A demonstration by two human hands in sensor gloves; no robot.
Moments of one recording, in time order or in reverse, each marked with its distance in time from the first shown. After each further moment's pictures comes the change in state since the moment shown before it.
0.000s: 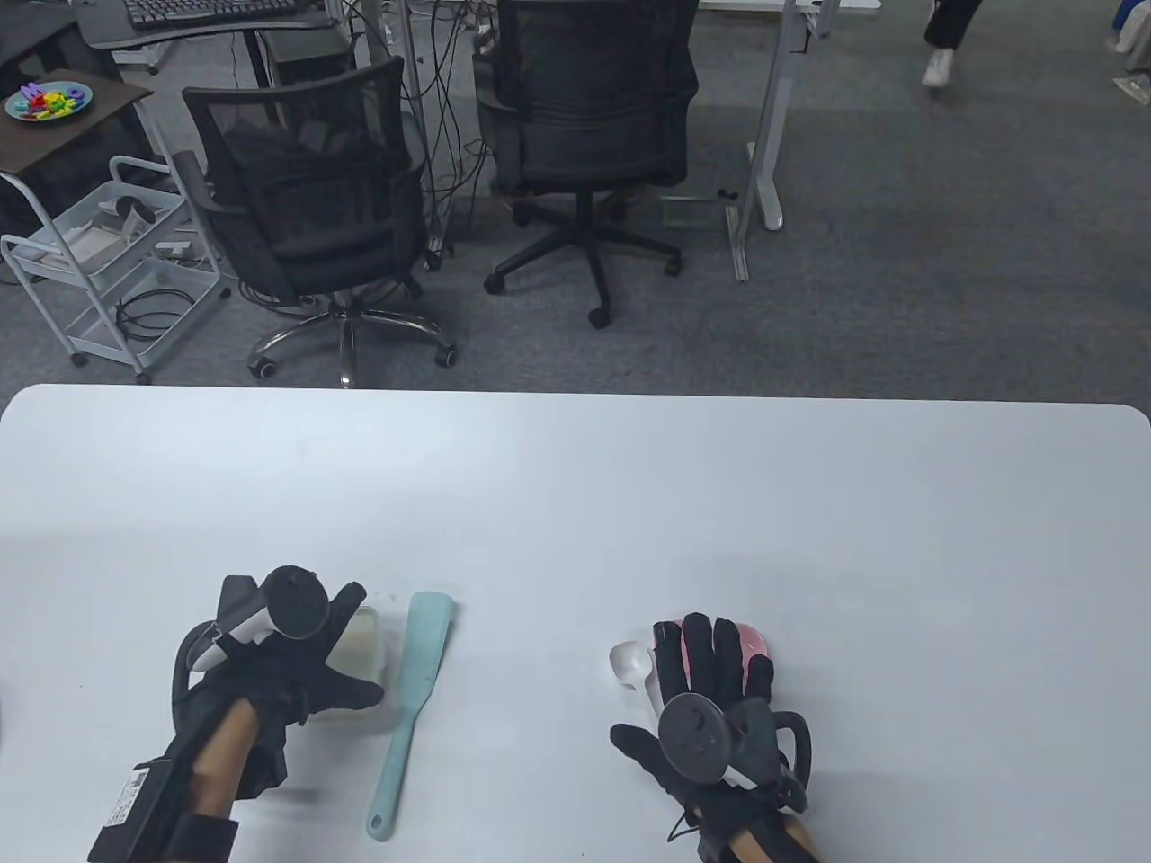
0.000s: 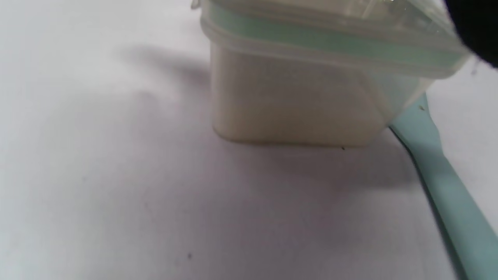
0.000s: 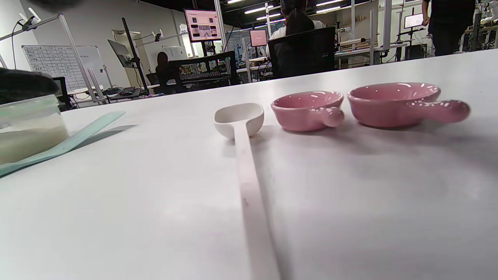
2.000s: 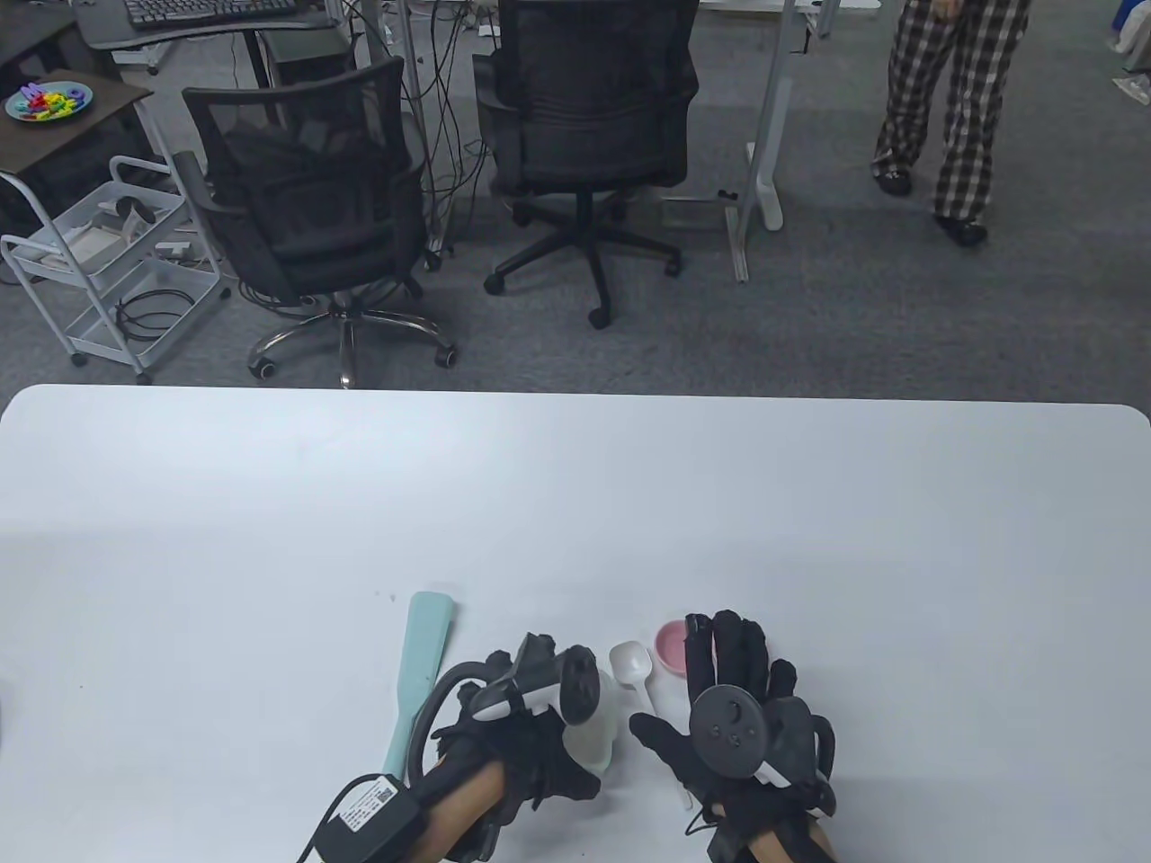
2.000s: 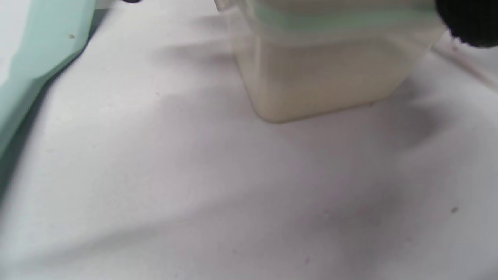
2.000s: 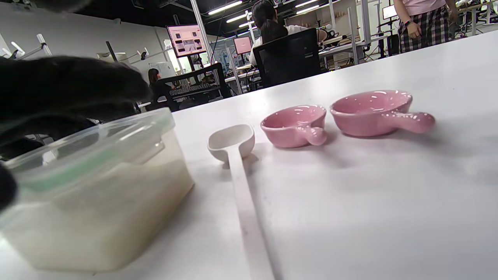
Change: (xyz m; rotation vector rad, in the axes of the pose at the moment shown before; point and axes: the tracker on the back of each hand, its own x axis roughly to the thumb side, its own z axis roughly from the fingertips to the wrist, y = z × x) left_hand 0.224 -0.062 0.031 -0.071 -0.223 -0.262; right_hand -0.019 -0.015 0.006 -0.031 0.056 -0.118
